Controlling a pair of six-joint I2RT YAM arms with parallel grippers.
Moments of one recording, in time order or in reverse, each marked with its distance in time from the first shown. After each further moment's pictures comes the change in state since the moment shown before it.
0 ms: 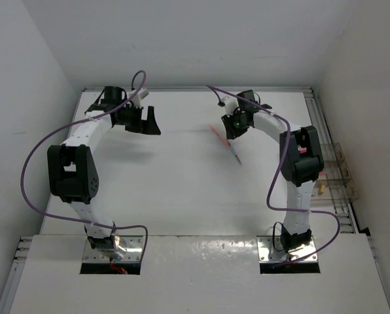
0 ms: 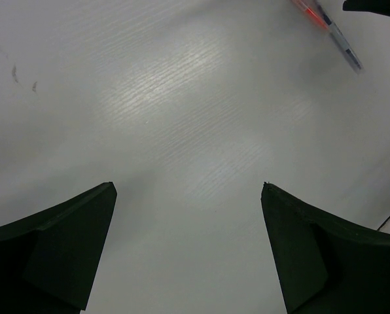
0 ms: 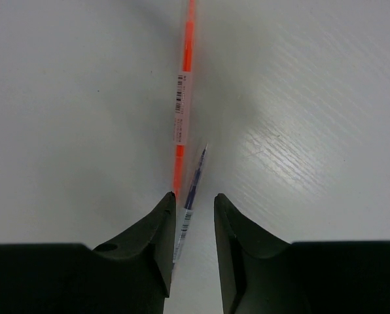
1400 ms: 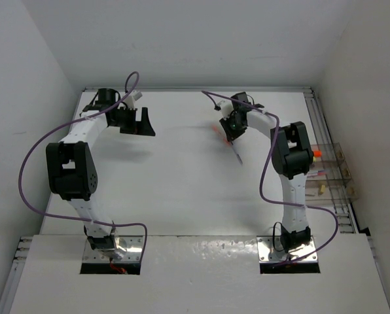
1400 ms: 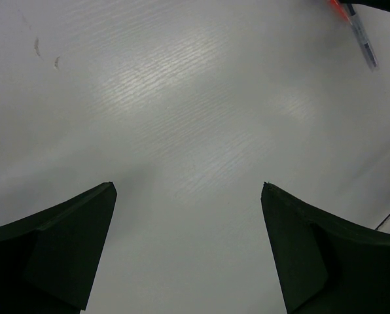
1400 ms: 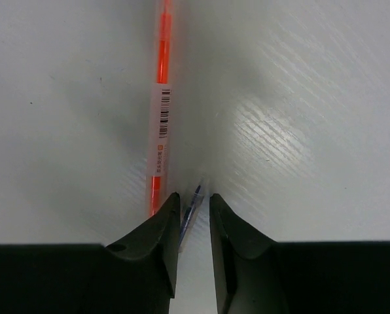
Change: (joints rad) left arm 0.063 0.035 0.000 -0.024 0.020 0.015; right arm 0.007 0.153 0.109 -0.042 0.086 -0.044
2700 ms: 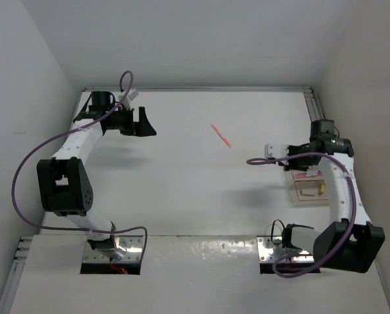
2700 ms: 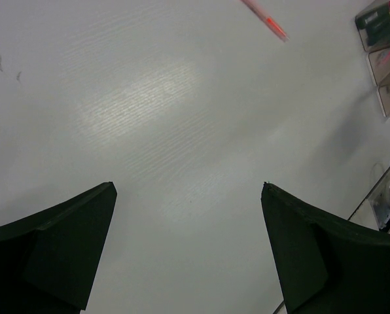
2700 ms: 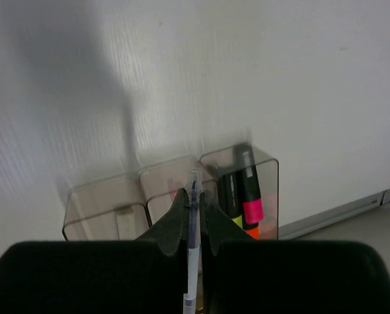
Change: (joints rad) left arm 0.005 -0.179 -0.125 0.080 0.098 -0.068; right arm -0.383 -1.054 -0.603 -0.541 -0.275 -1.216
